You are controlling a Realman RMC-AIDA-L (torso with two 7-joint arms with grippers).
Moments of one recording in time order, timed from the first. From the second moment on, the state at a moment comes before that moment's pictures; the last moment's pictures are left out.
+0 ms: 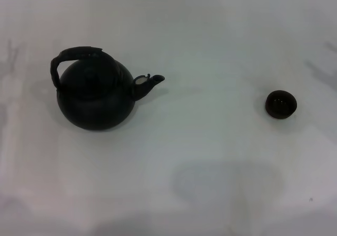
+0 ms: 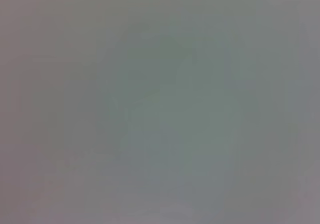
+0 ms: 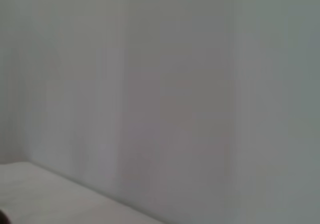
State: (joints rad) left arm -0.45 -2.08 0.27 -0.06 0.90 1.21 -0.20; right arm 0.24 1.95 -0.70 -0.67 1.62 1.48 -2.06
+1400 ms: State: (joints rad) left arm -0.45 -2.08 0.28 -0.06 0.90 1.19 -0.20; right arm 0.34 1.92 -0.87 -0.94 1.33 1.72 -1.68
